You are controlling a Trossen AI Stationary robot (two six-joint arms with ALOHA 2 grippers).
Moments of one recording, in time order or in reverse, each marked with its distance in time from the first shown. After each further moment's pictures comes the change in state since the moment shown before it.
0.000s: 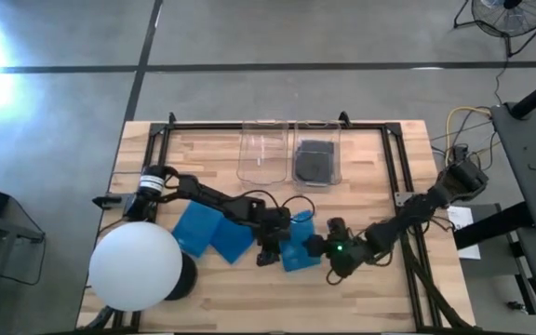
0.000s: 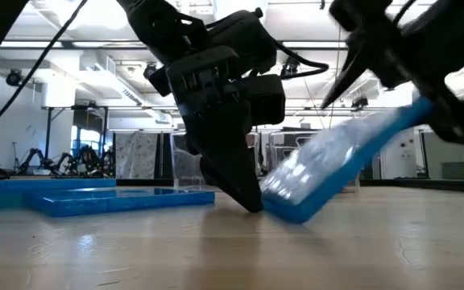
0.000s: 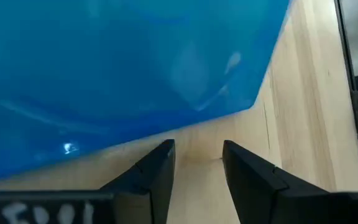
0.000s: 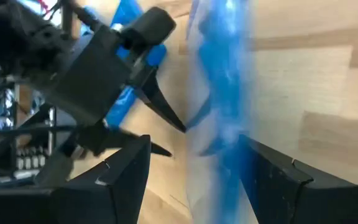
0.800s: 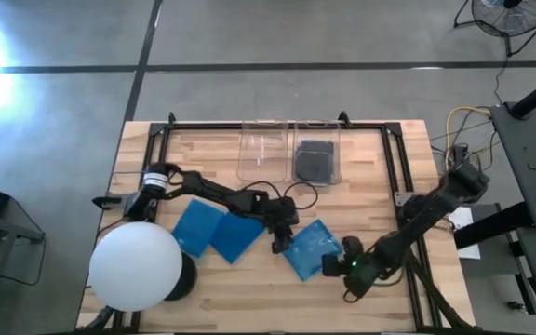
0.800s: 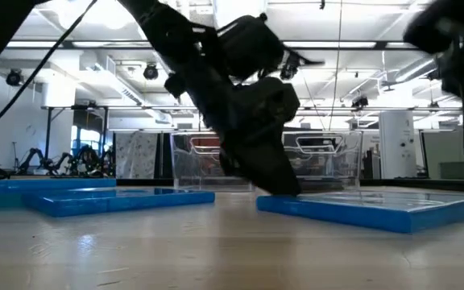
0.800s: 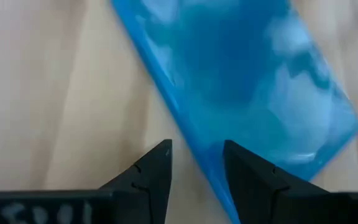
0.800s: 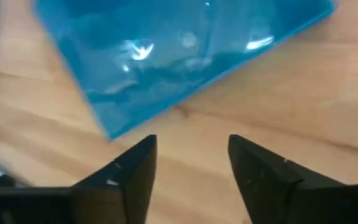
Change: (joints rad) left arm 0.059 -0.035 0.037 0.106 -0.232 -0.055; right arm 0.165 -0.025 0.019 -0.265 -0.298 0.298
